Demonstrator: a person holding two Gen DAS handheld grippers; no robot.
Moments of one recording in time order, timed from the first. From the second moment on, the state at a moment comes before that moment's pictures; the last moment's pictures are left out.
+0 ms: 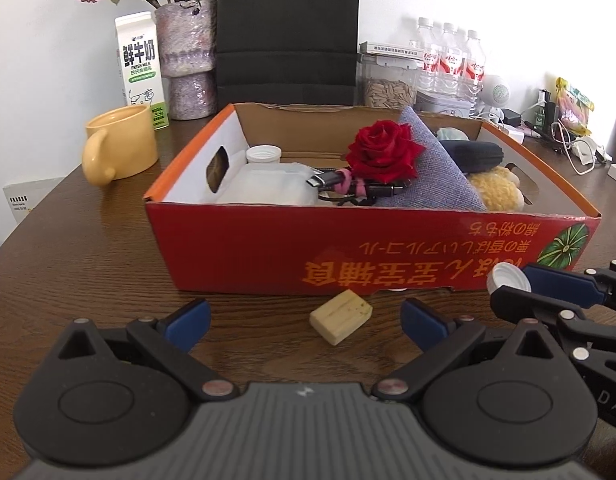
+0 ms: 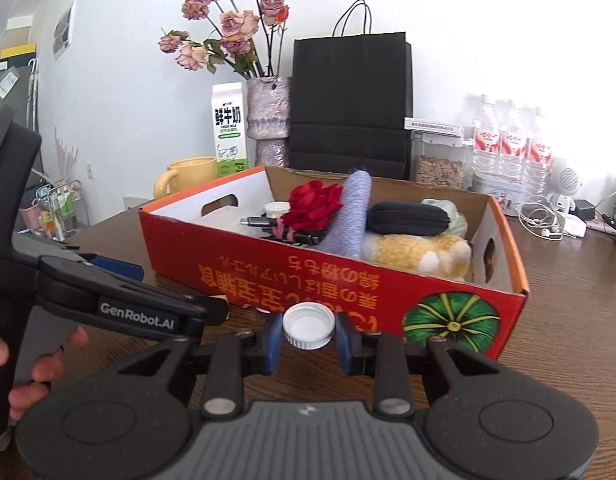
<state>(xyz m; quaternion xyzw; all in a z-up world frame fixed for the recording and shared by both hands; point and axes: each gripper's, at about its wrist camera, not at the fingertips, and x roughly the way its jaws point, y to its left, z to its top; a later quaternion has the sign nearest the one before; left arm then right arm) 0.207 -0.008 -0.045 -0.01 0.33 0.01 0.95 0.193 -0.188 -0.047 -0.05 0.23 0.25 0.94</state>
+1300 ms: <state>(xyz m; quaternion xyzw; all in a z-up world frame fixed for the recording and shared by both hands) 0.178 -0.020 -0.010 -0.01 0.25 -0.02 0.97 0.182 -0.198 -0.036 -0.04 0.18 0.23 0.95</state>
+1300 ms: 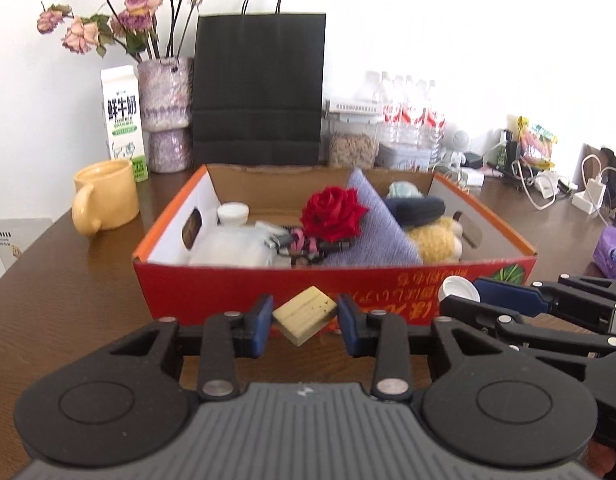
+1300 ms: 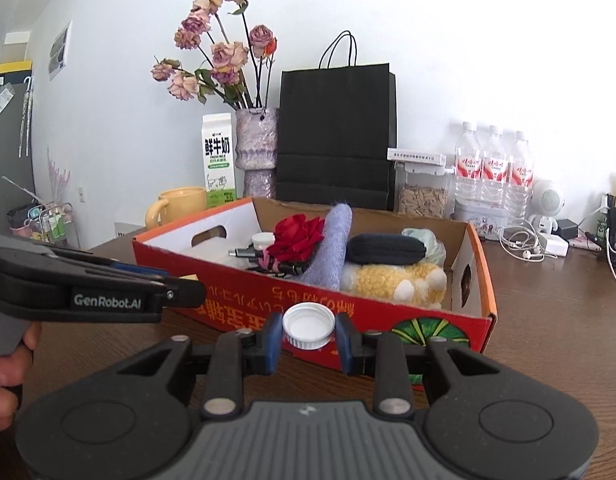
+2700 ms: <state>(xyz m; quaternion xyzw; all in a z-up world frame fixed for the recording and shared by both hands) 0.284 0.014 0.015 -0.02 0.19 0.01 0.98 0.285 -0.174 -0.011 -0.04 0.15 0.15 0.98</state>
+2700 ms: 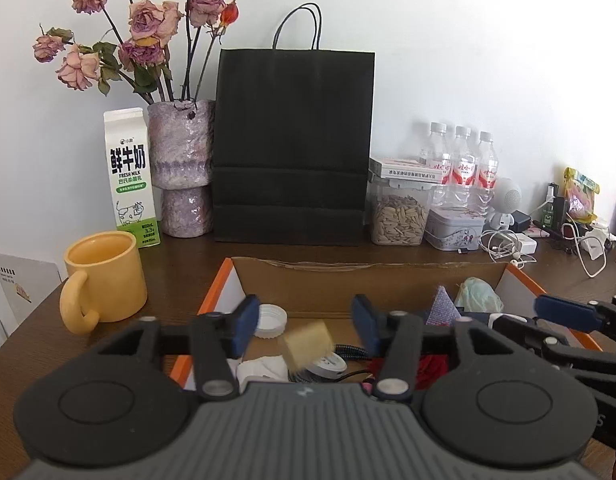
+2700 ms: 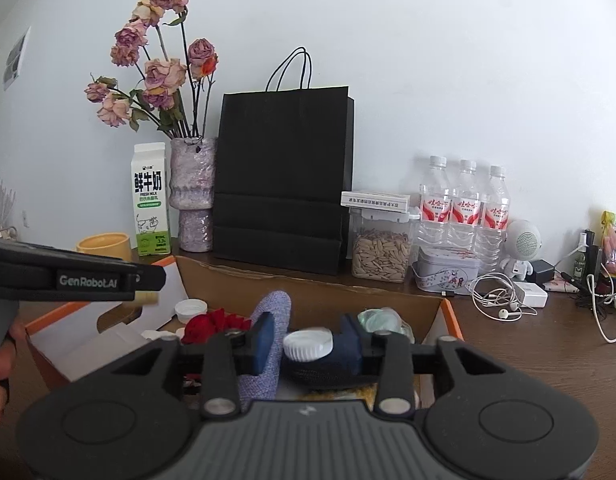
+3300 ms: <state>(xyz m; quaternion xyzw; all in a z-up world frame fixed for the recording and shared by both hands) 0.267 0.013 0.025 -0.02 0.15 0.01 0.99 0.271 -0.182 0.000 -0.03 0.13 0.14 0.98</state>
